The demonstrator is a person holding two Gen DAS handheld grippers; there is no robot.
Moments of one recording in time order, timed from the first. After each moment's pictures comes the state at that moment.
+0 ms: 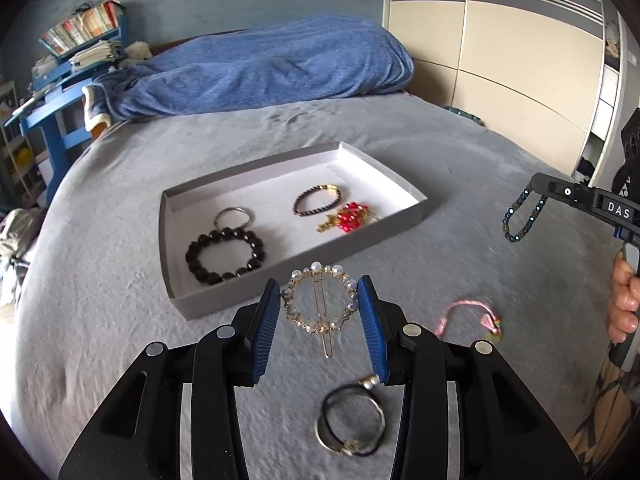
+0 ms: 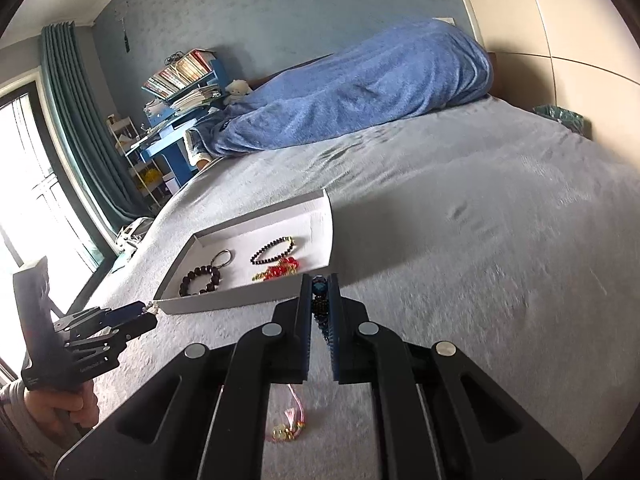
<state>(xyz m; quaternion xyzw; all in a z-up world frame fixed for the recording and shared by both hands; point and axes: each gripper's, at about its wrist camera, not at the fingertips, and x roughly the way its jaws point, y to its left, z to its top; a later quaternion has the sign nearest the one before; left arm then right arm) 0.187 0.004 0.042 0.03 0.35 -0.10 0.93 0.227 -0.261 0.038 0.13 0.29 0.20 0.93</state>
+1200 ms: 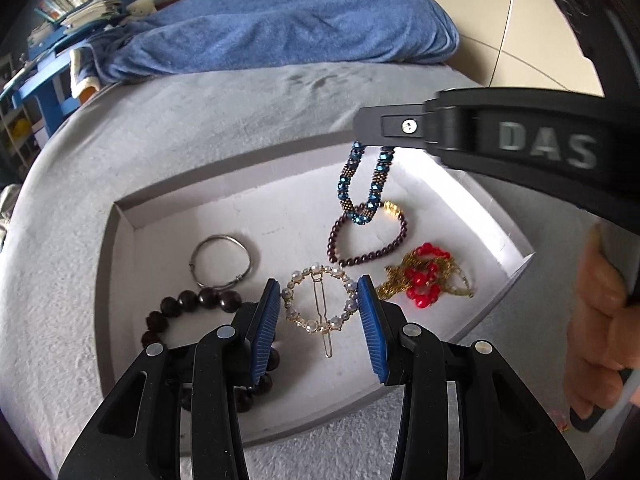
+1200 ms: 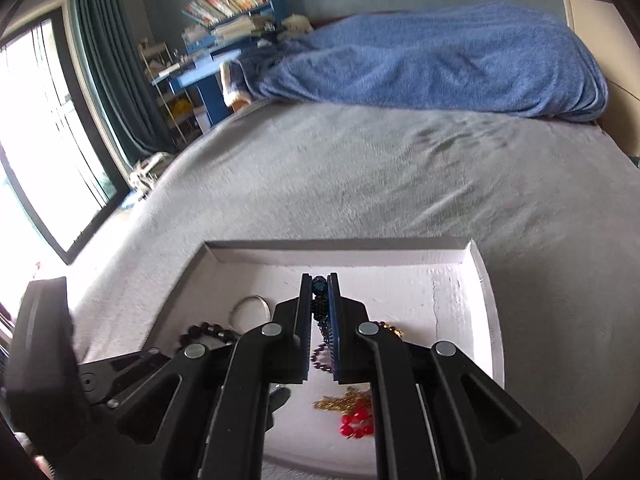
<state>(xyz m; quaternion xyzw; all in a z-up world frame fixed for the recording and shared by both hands) 0.333 0.006 -0.006 0.01 0.42 -0.07 0.90 0.413 -0.071 0.027 0.02 0.36 0.28 0.89</state>
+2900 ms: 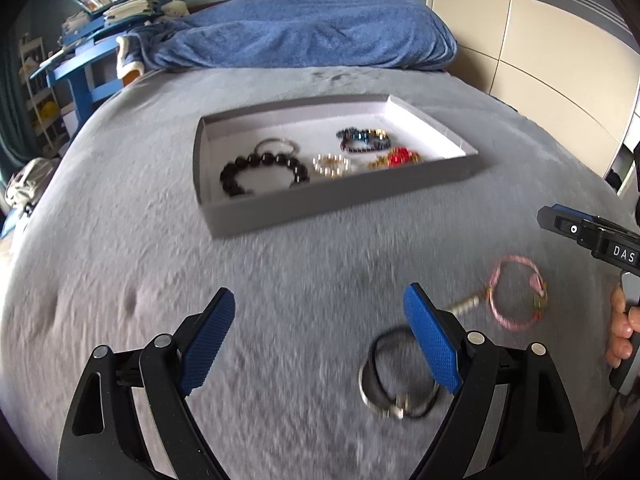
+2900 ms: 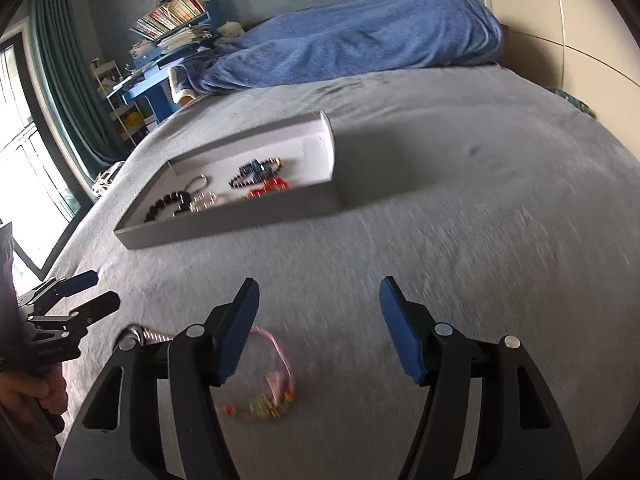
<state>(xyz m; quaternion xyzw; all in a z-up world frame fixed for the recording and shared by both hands) 0.169 0.033 -0.007 -0.01 0.40 -0.04 0.92 0.236 -0.221 -0.024 0.06 0.37 0.18 0.91</state>
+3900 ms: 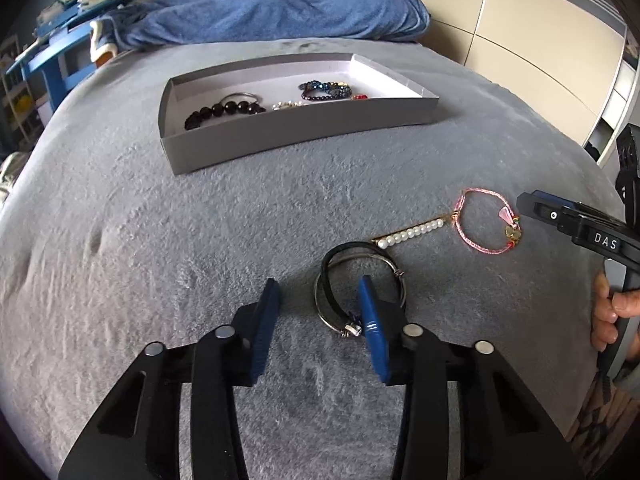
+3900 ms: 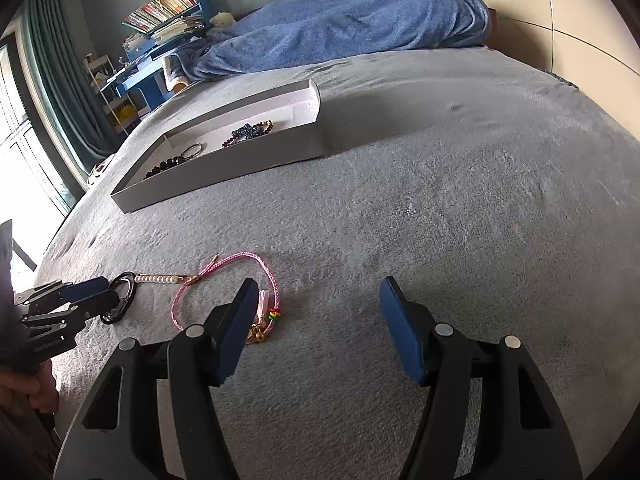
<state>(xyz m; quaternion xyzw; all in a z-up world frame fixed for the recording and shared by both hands) 0.140 0.019 -0.029 0.00 0.44 -0.09 0.89 0.202 -0.229 -0.051 0.07 0.39 0.17 0.90</state>
